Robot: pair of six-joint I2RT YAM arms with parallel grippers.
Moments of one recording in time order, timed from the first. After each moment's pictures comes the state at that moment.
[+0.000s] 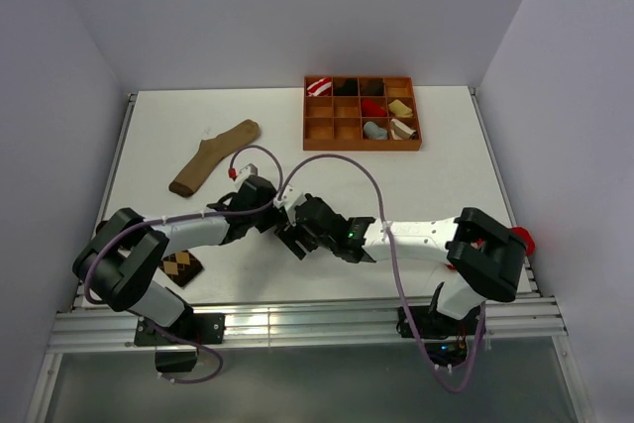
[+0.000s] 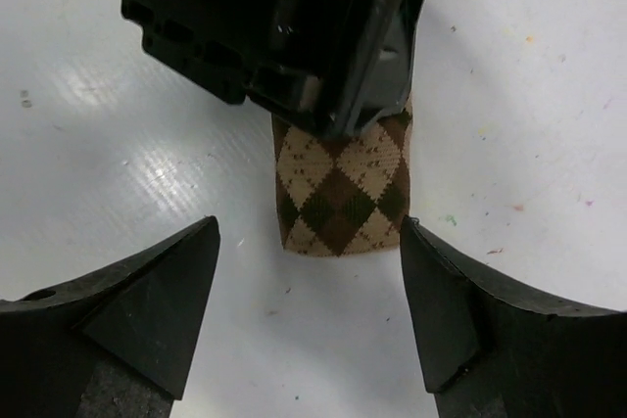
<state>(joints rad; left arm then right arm) -0.66 1.52 0.64 0.08 -0.12 -1.08 1.05 1.52 0.78 0.06 0.17 0.07</state>
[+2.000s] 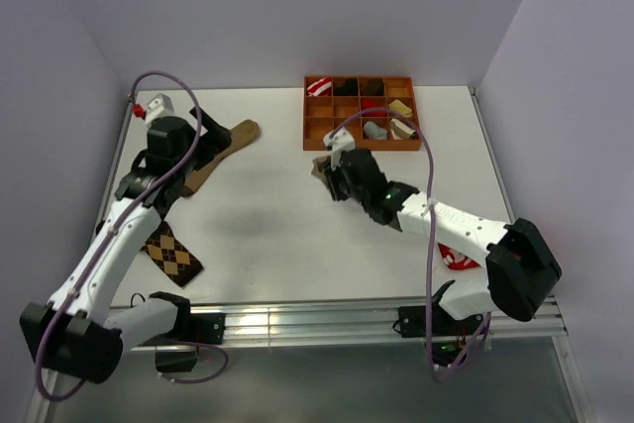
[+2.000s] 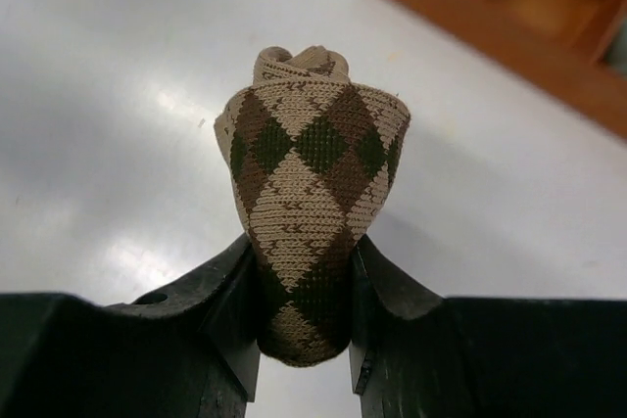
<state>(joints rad) -0.29 1.14 1.05 -0.37 -0.19 -0.80 0.79 1.37 0.83 -0.04 0.21 0.10</state>
